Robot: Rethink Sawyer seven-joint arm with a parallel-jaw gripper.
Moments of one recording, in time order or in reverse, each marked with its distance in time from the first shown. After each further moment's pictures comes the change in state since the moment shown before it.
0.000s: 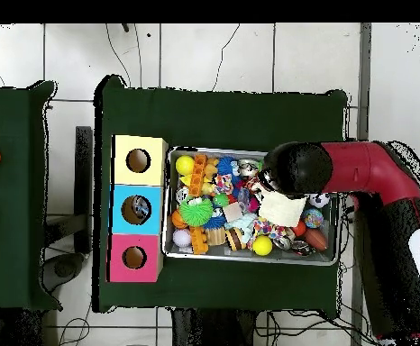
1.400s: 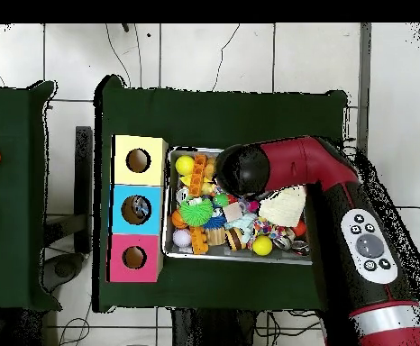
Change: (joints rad) arm 0.183 0.037 -0.117 0.000 -0.025 0.001 0.000
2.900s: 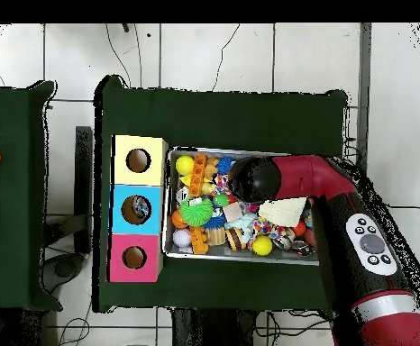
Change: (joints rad) arm -0.027 0.103 -0.055 0.019 0.072 -0.205 0.000
